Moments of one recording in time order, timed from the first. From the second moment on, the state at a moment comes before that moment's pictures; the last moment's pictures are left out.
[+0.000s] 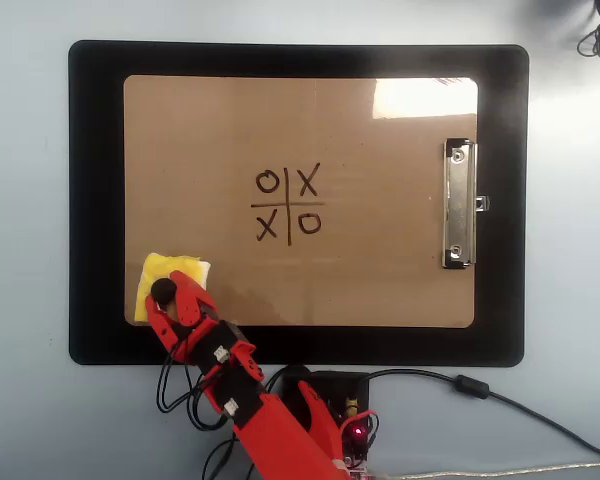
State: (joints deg) arm -49.7 123.3 141.0 10.9 -93.1
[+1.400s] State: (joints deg) arm -0.7 83.1 116.1 3.0 -90.1
